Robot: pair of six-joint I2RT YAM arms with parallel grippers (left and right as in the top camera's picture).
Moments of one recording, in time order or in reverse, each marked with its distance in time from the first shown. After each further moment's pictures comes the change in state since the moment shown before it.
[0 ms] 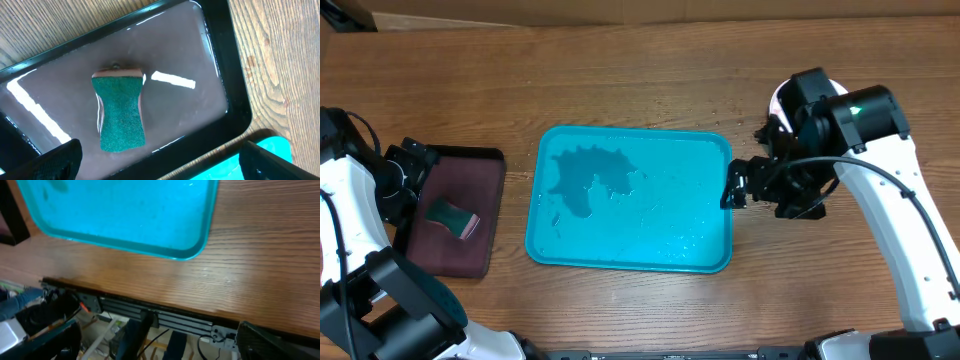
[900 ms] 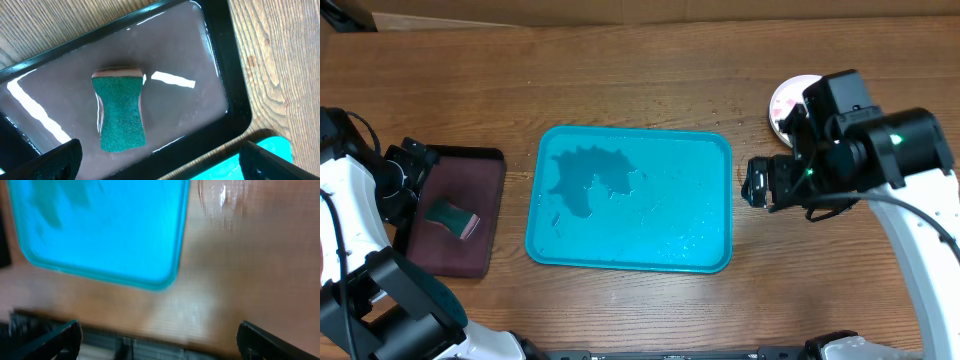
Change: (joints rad) left arm 0.000 0.000 0.000 0.000 0.000 0.000; right arm -0.031 -0.150 -0.001 0.121 0.163 -0.034
